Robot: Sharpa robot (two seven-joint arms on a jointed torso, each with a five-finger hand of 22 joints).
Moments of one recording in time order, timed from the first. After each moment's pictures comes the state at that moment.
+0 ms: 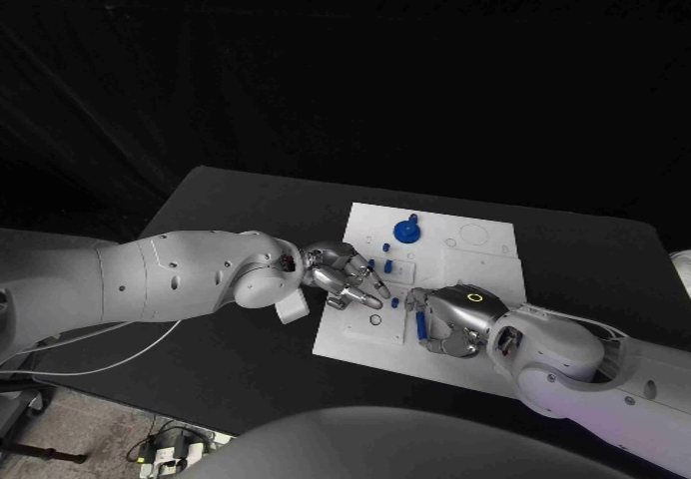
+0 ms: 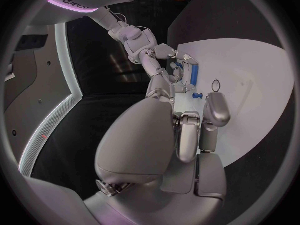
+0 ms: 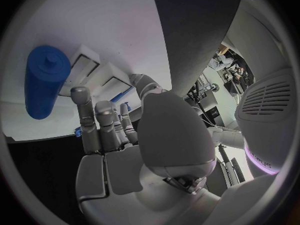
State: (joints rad) left arm 1.13 -0.79 -0.23 1.43 -0.41 0.18 0.15; left_hand 1.70 0.02 -0.22 0.26 0.36 1.05 0.13 0.18 0.09 1.45 0.06 1.58 1.43 1.47 0.01 1.57 1.31 0.10 1.22 0.13 1.27 1.31; right arm 1.04 -0.80 -0.21 1.71 -1.73 -0.22 -0.22; right_hand 1.49 -0.14 0.19 0.13 0.51 0.30 0.14 0.75 0.48 0.53 0.19 0.61 0.30 1.14 0.11 1.41 0.79 0.15 1.06 0.22 0.85 1.31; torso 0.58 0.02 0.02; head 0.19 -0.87
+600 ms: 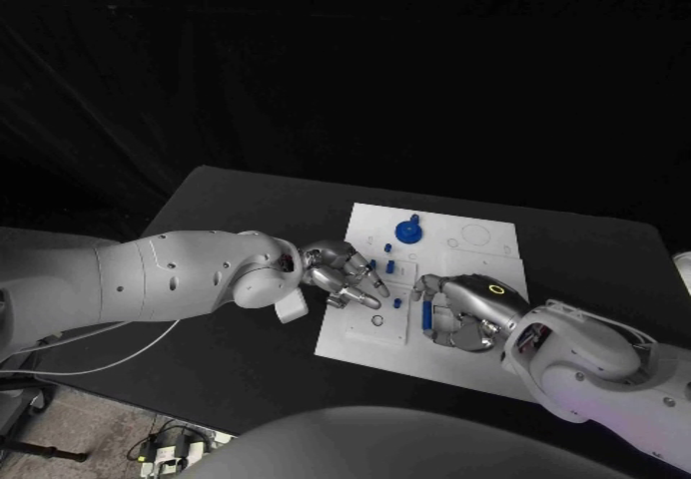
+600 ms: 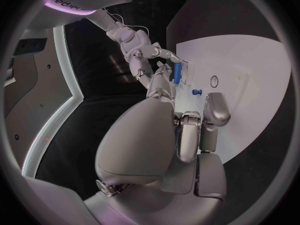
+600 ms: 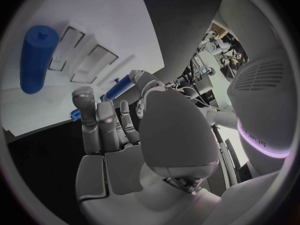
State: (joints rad) left arm 1.13 -0.81 -0.23 1.44 -0.46 0.14 0.19; left_hand 1.73 0.00 -0.25 0.27 0.31 1.04 0.13 0.19 0.09 1.45 0.06 1.58 1.43 1.47 0.01 1.57 1.31 0.10 1.22 0.14 1.27 1.31; right arm 1.09 -0.89 -0.21 1.80 -1.55 -0.38 -0.13; right_hand 1.44 -0.15 0.26 0.10 0.51 0.37 0.15 0.79 0.43 0.63 0.24 0.58 0.25 1.20 0.07 1.42 0.85 0.15 1.13 0.18 0.93 1.31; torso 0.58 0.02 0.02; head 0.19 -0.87
